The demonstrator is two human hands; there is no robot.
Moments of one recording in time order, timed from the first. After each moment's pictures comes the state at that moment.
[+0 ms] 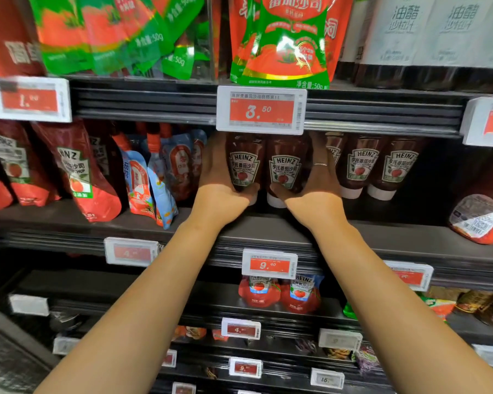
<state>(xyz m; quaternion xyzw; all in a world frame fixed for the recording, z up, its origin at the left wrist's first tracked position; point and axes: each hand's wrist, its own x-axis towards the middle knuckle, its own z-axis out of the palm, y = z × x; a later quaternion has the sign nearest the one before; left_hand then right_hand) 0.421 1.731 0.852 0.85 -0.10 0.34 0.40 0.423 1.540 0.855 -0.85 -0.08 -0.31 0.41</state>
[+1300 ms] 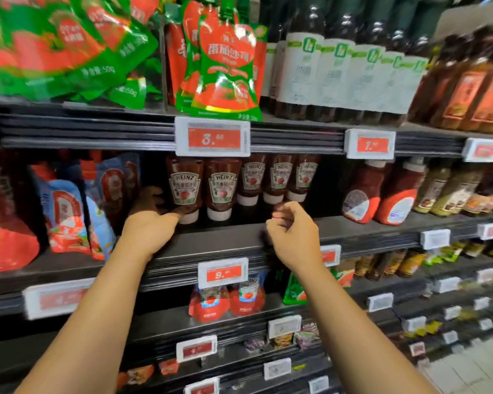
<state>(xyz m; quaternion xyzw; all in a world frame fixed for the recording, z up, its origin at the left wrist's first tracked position) 0.432 1.760 0.834 0.82 -0.02 0.13 0.56 0.329 1.506 0.844 -0.83 0.11 -0.27 0.47</state>
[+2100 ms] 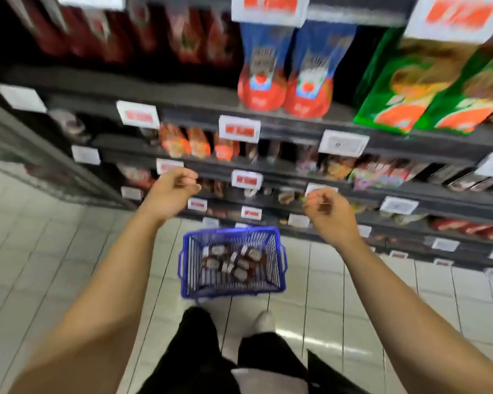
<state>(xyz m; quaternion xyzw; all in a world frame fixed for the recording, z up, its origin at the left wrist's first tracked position) 0.172 1.782 0.584 0.83 0.19 -0.07 0.52 0.179 1.442 0.549 -0.84 0.05 0.09 0.53</state>
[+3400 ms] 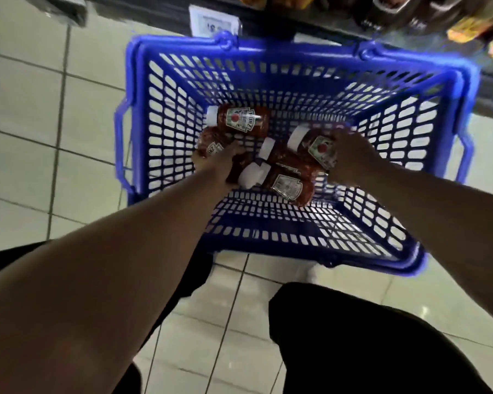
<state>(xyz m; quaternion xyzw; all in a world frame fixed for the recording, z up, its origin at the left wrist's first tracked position) 0.108 1.787 -0.169 0.49 0.63 -0.20 0.57 0.189 1.546 -0.155 -0.90 -0.02 0.42 0.14</state>
